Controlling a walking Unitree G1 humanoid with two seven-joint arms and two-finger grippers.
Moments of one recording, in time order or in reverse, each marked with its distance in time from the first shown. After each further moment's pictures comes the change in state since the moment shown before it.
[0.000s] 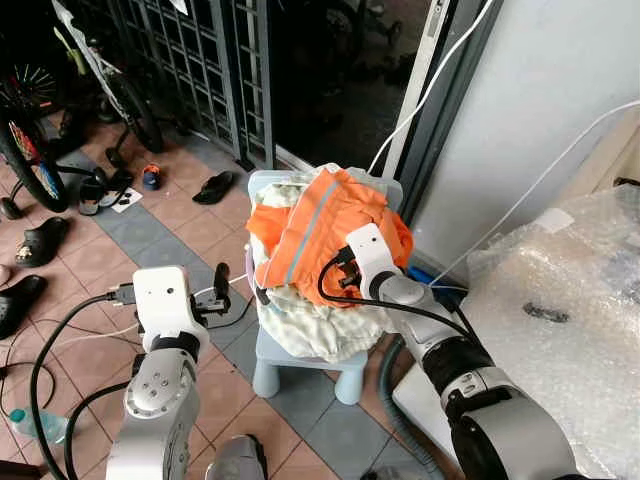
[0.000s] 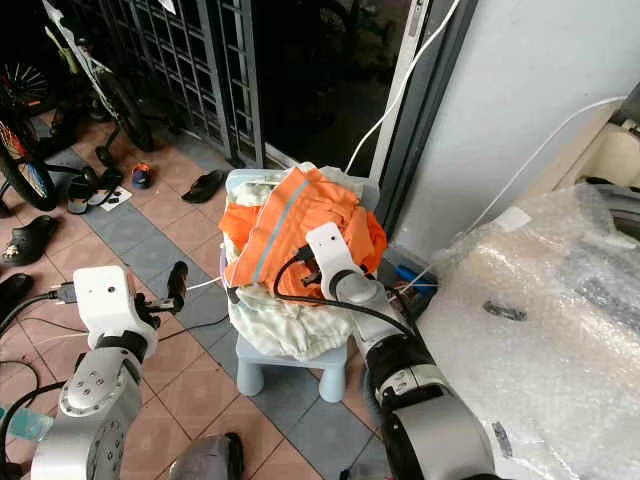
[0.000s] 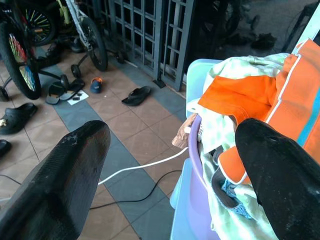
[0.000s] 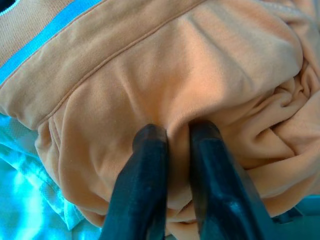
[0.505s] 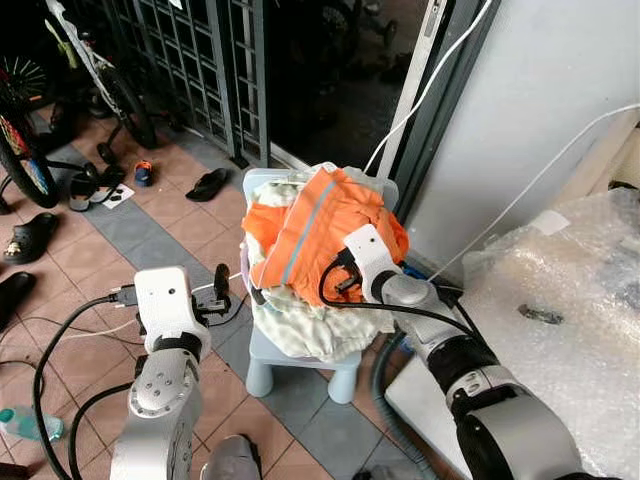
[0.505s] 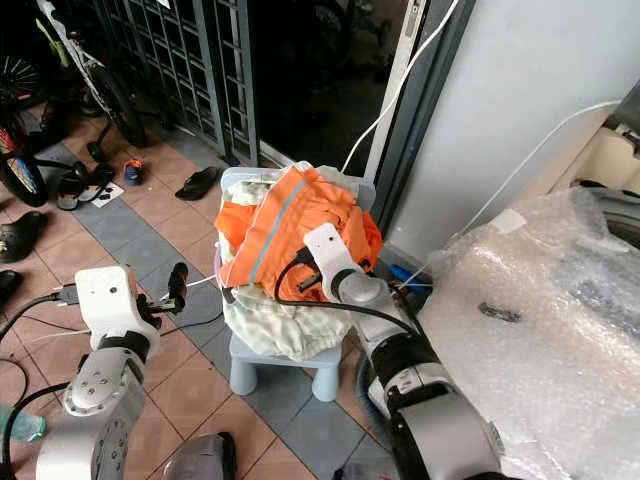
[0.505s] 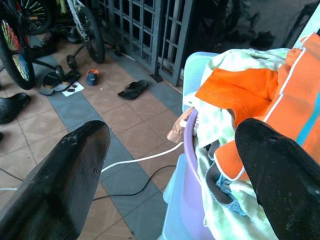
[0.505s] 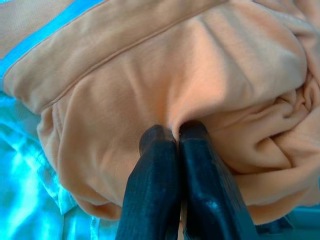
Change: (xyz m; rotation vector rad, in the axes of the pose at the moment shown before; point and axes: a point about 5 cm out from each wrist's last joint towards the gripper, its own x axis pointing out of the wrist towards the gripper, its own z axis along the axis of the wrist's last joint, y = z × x) left arm 0.004 -0.003 -0.005 -0.015 0.012 0.019; right arm -0.004 -0.005 0.000 -0.083 -0.025 0.105
